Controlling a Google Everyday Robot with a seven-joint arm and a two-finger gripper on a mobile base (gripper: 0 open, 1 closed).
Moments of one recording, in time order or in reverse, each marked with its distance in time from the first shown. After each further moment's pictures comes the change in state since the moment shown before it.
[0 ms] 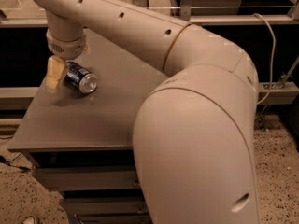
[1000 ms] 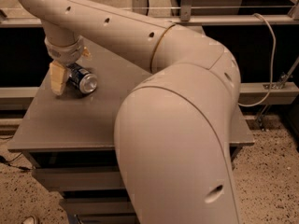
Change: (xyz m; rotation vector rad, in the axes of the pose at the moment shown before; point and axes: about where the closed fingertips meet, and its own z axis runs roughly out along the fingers) arm 0.004 -0.005 0.019 0.054 0.095 0.046
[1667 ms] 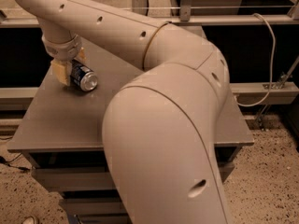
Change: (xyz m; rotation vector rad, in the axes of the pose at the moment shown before) arm -0.008 -0.005 -0.002 0.022 0.022 0.008
